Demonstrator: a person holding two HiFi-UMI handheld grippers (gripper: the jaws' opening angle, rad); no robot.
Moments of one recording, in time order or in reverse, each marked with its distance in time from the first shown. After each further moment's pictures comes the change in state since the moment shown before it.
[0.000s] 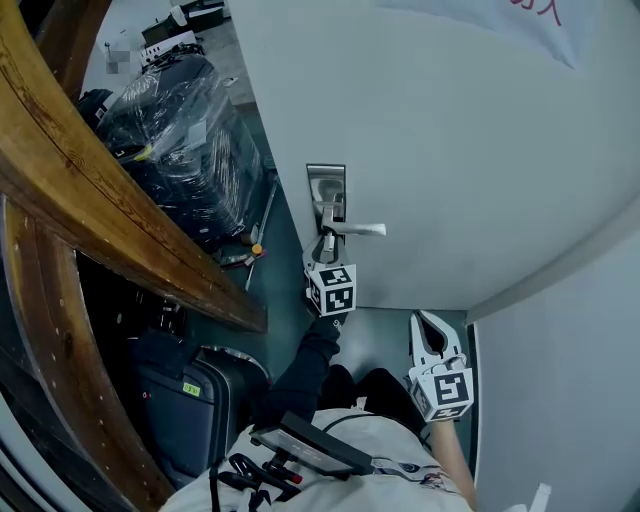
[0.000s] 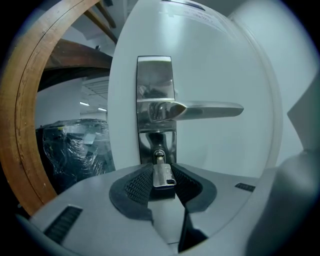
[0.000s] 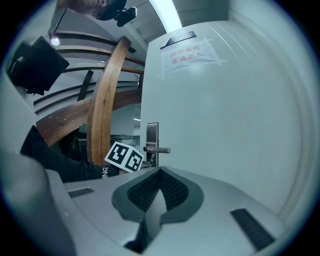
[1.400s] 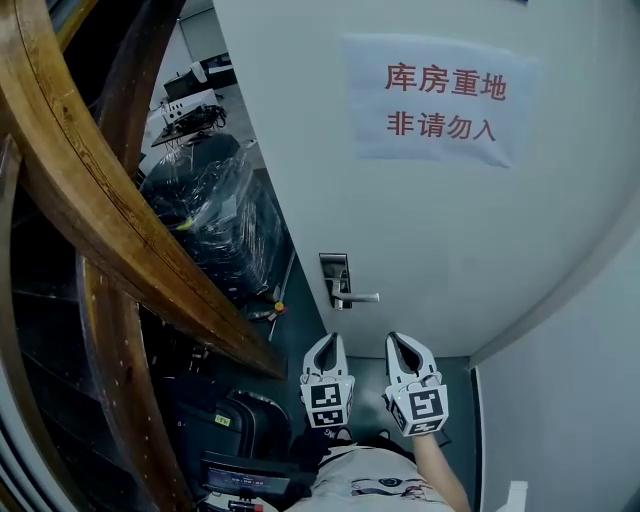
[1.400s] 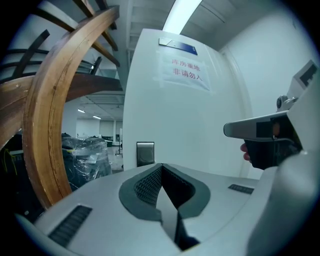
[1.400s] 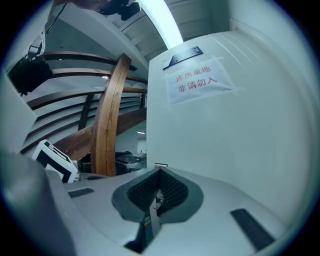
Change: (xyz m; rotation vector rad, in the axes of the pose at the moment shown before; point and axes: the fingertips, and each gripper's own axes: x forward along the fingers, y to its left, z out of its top) left arm -0.216 -0.025 0.129 -0.039 -0.160 -0.096; right arm -0.005 0.029 0.163 0.036 -0.138 0.059
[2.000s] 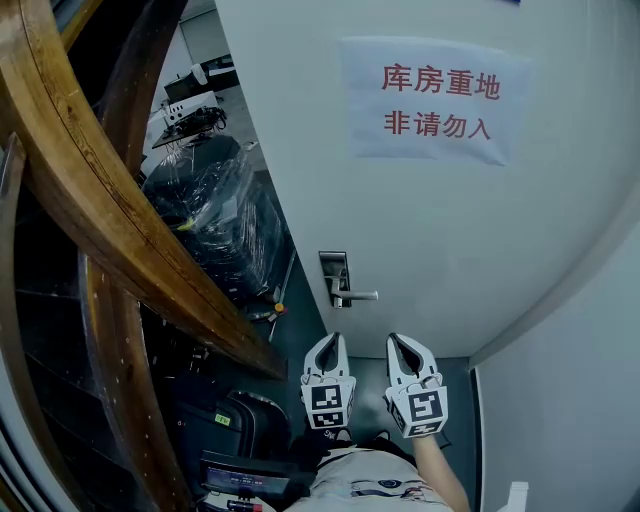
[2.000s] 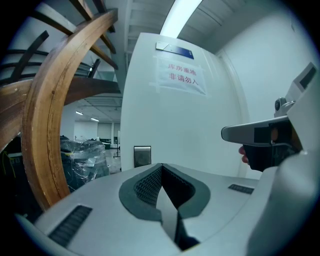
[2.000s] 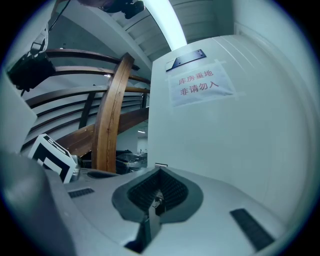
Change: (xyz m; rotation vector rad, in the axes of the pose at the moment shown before) left arm -0.011 -0.010 0.010 0.013 -0.020 -0.021; right arm -0.012 0.003 0.003 -0.037 0.004 -0.009
